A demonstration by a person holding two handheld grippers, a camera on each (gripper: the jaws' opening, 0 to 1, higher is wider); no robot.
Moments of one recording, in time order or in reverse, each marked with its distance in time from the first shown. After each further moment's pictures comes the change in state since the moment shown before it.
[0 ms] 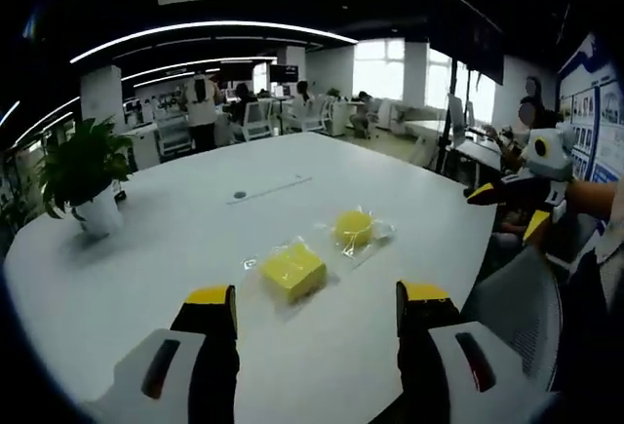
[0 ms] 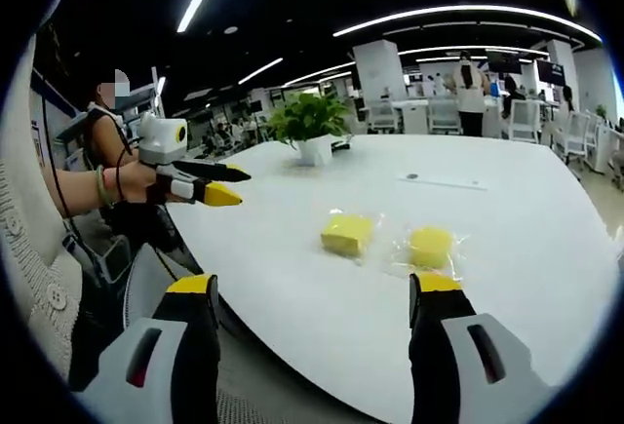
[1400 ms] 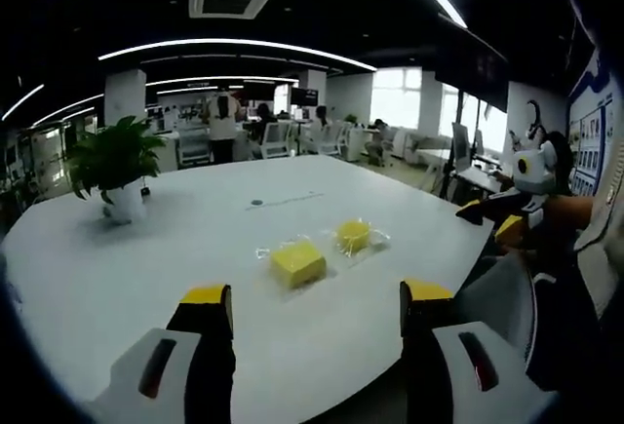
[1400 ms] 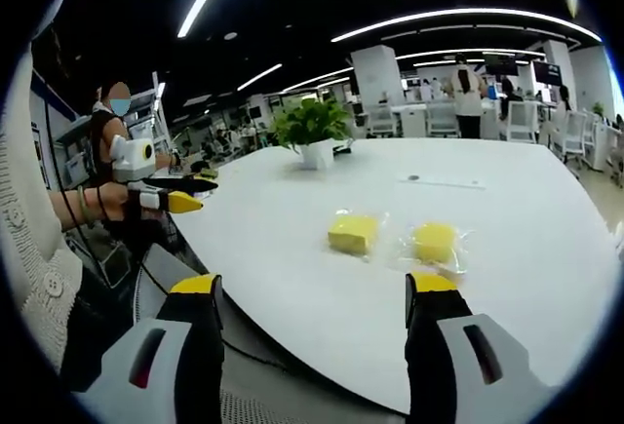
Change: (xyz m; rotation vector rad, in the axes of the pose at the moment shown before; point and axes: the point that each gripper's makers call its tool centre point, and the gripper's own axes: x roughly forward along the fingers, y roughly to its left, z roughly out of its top) left arm -0.059 -0.008 -0.012 -0.047 -0.113 0.044; right arm -0.008 0.013 -0.006 0.010 -0.030 -0.010
